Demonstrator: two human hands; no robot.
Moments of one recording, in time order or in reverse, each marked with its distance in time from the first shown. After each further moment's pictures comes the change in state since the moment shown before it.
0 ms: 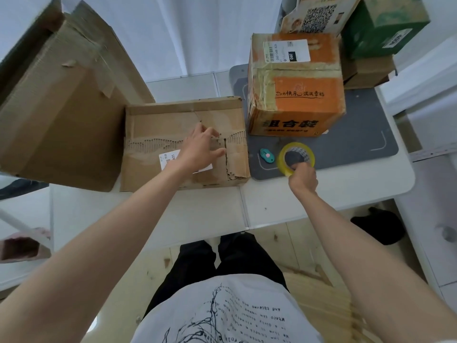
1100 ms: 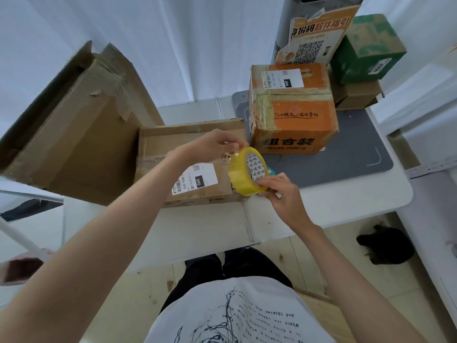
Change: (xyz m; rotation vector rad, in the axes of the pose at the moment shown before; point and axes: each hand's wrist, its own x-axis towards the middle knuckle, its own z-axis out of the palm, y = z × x) left_hand -0.007 0.036 -0.069 -0.352 -0.324 0.296; right_hand -0.094 -0.023 -0.037 0.576 0.004 -0.929
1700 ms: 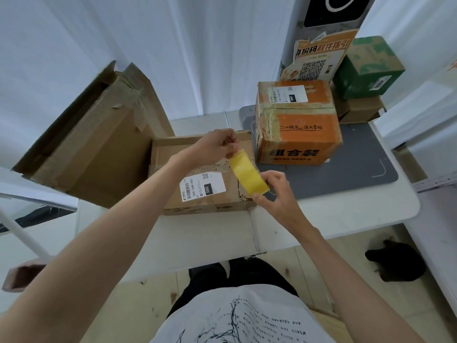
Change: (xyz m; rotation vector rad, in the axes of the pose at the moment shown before) left_hand -0.021 0.013 -0.016 0.035 0.194 0.013; right_hand 0.013 -0.056 0.003 0.186 -0.152 0.218
